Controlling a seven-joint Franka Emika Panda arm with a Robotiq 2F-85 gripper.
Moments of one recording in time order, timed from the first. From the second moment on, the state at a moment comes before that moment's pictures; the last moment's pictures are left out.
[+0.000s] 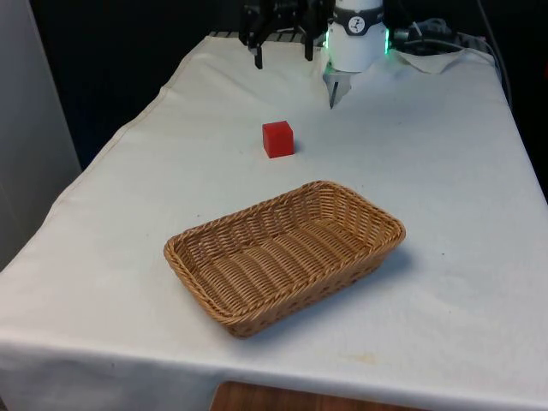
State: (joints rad) arm 0.19 -0.17 -0.44 -2.55 -0.16 2.40 -0.65
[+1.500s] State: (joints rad) arm 0.19 -0.08 -0.44 -2.58 -0.10 2.49 -0.66
